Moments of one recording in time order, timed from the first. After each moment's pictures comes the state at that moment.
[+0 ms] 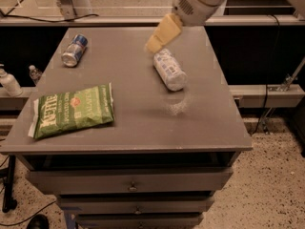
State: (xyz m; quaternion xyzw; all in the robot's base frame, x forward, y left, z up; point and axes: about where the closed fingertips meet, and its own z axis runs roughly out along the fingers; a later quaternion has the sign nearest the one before) arm 0.615 -0.059 0.980 -0.39 0.87 0.05 0.29
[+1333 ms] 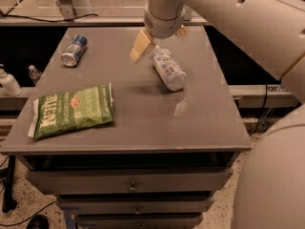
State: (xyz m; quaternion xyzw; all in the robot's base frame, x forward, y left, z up) arm 0.676 -0.030 0.907 -0.28 0.94 -0.02 0.20
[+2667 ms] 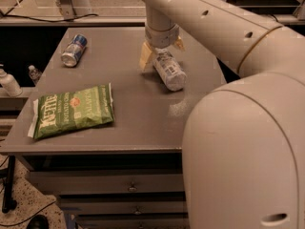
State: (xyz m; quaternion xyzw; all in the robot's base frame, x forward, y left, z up) arm 0.716 -0.044 0.847 -0.24 0.96 -0.06 0.13
